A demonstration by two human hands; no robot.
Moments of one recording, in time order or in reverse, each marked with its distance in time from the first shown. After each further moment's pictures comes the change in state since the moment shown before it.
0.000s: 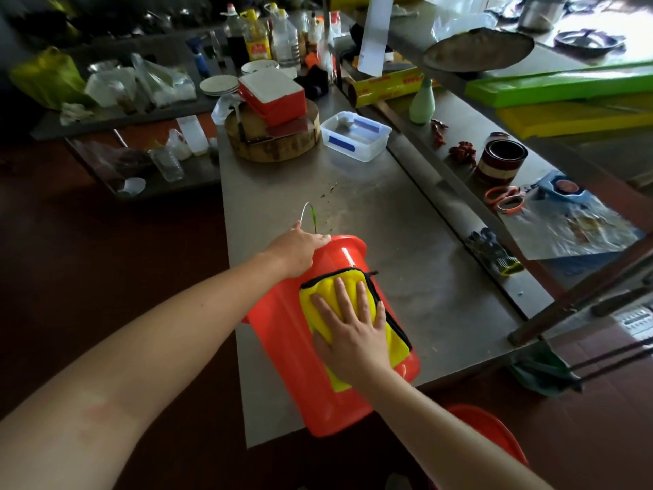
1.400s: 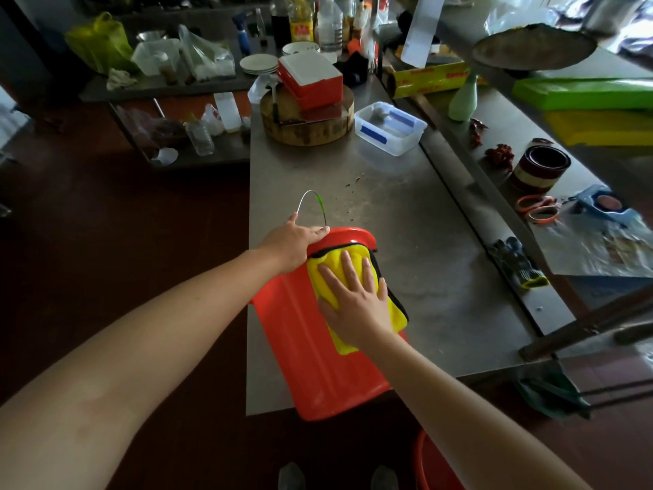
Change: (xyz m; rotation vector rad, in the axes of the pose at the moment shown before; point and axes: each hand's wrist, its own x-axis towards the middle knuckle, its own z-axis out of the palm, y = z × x) left_hand -0.044 -0.026 0.021 -0.119 0.059 -0.140; right_hand 0.035 0.003 -0.013 0.018 -0.123 -0.105
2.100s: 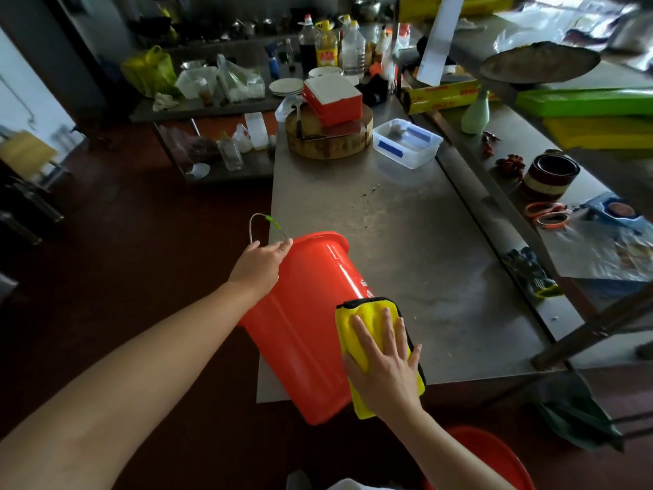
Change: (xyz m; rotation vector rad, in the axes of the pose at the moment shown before) left_hand -0.097 -0.018 0.029 0.105 0.242 -0.201; right_hand -0.127 0.027 0.045 0.111 0.048 0.094
